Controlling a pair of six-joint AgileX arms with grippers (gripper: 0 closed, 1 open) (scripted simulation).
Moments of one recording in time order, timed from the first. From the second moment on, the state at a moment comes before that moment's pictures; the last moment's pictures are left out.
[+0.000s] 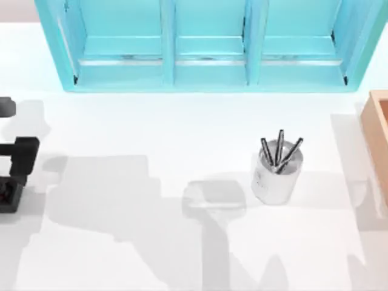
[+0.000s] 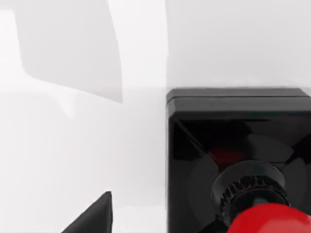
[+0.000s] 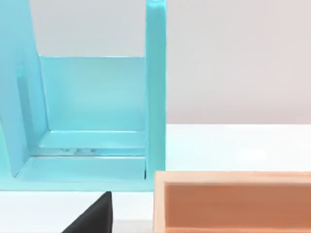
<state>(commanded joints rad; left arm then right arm) 0.09 1.82 1.17 -0.91 0.00 0.12 0.00 0.00 0.00 0.00 0.00 0.00</state>
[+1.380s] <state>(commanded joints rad) 0.10 1.83 1.15 -0.89 0.00 0.12 0.00 0.00 0.00 0.00 0.00 0.00</state>
